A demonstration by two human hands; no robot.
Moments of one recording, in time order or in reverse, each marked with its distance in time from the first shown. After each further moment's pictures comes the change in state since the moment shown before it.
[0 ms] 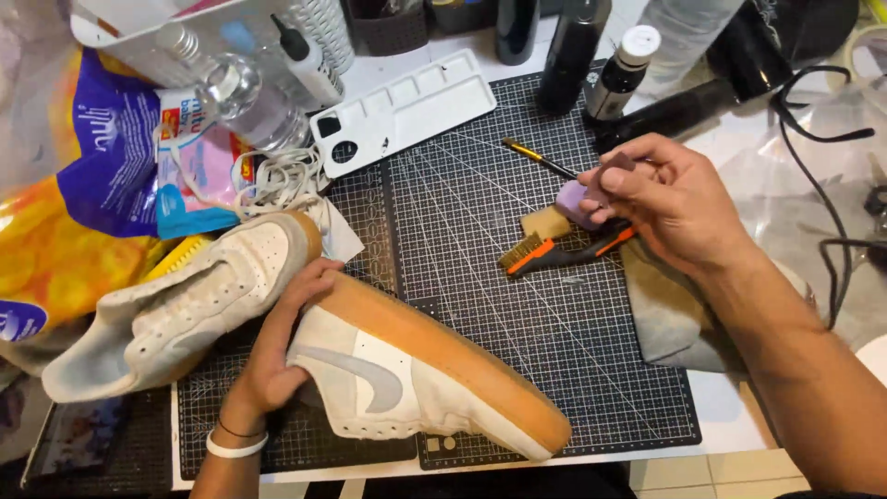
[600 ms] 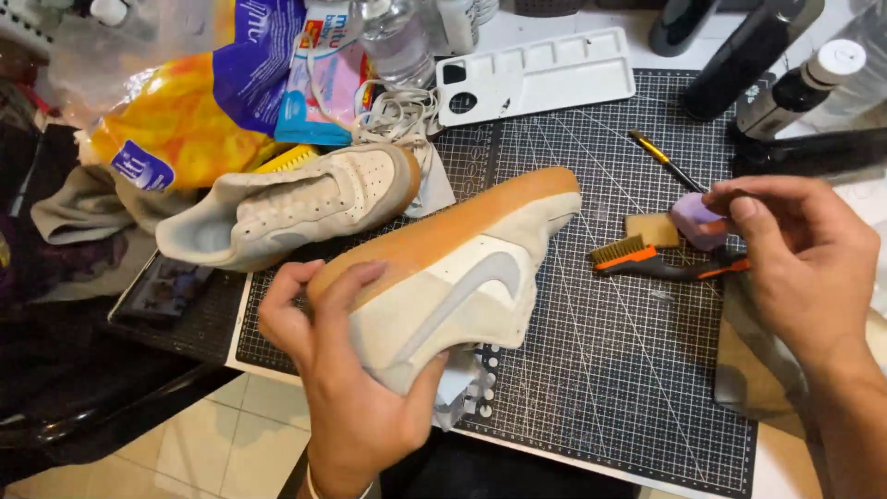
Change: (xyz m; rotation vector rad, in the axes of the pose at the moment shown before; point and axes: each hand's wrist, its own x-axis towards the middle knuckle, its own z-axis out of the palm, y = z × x) left_hand 0.005 0.137 0.060 0.615 0.853 -0.411; right_hand -0.031 -0.008 0.043 -0.761 0.009 -0.347
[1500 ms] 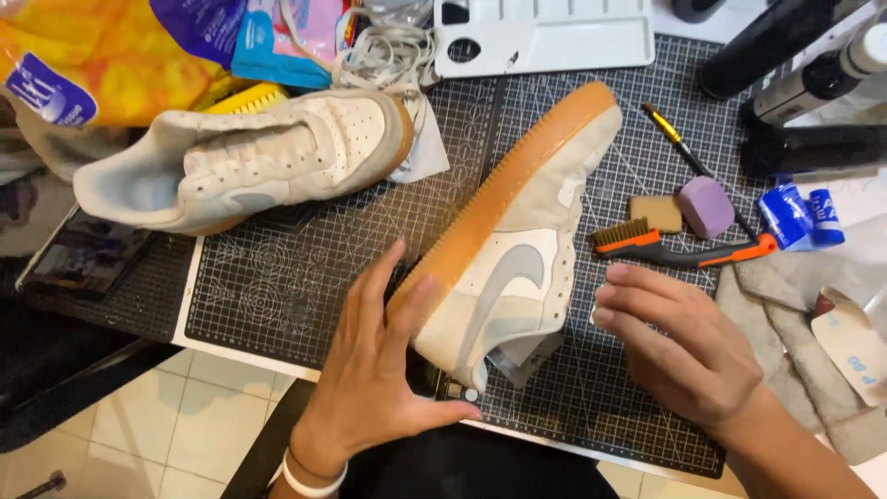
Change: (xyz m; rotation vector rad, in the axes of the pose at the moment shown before) left_hand -0.033 -0.076 0.031 -0.068 -0.552 0.295; right_hand -0.037 -0.024 0.034 -0.259 -0.411 -0.814
